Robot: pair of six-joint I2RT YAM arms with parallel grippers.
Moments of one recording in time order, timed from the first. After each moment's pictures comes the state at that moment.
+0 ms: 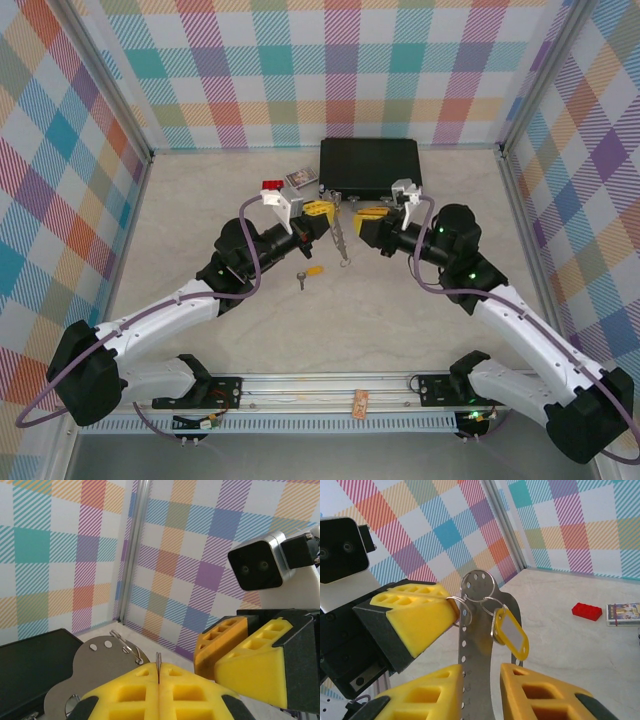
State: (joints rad) left arm -0.75 1.18 0.79 0.55 0.21 -0.24; right arm 0.54 0.98 0.82 0.10 -0.51 0.39
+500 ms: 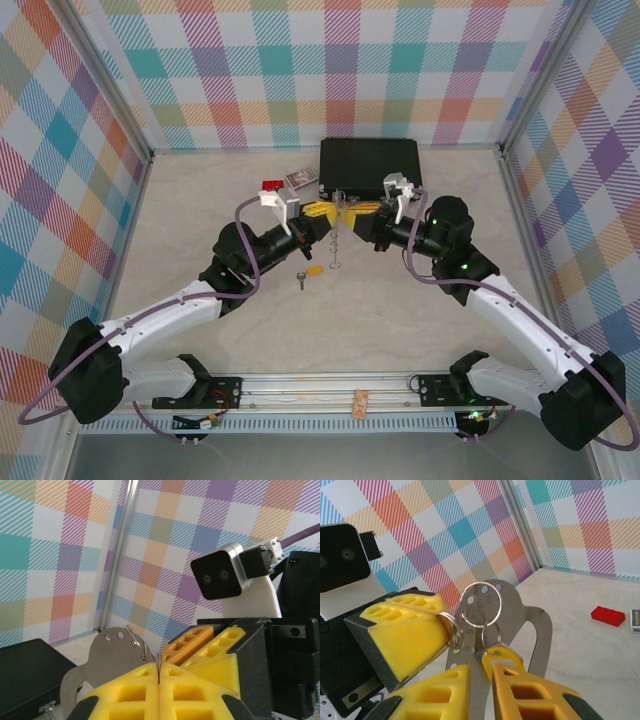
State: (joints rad) left arm -0.75 1.20 0.76 0.68 0.27 -0.33; right arm 0.54 1.05 0.85 0.16 -0.58 0.42
